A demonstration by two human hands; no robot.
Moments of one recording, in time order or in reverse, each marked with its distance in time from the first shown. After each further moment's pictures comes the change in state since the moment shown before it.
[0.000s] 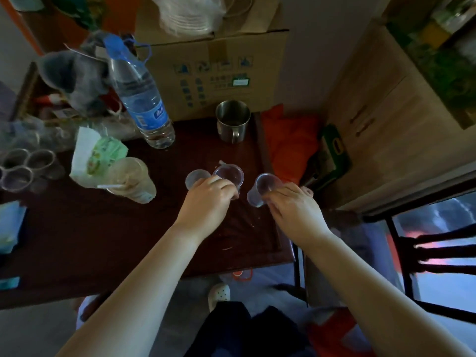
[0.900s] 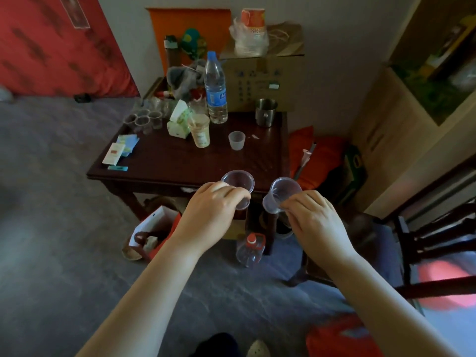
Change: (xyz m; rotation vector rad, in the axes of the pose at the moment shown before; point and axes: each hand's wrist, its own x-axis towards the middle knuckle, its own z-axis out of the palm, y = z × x) left_hand -0.282 0.269 -0.080 0.225 0.247 -0.088; right_hand -0.326 -0.079 -0.098 0.012 0.268 -0.361
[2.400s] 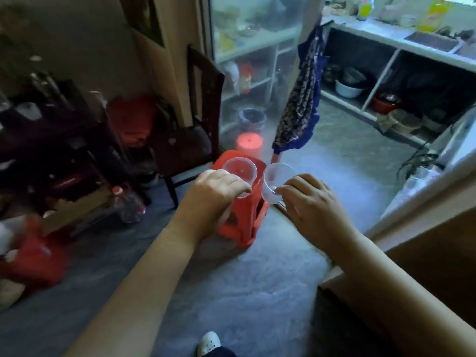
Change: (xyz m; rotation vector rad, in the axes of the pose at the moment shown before) left_hand -0.385 0.456 -0.102 -0.390 -0.148 0.792; right_hand -0.621 -0.283 -0.272 -0.462 0.179 0.531
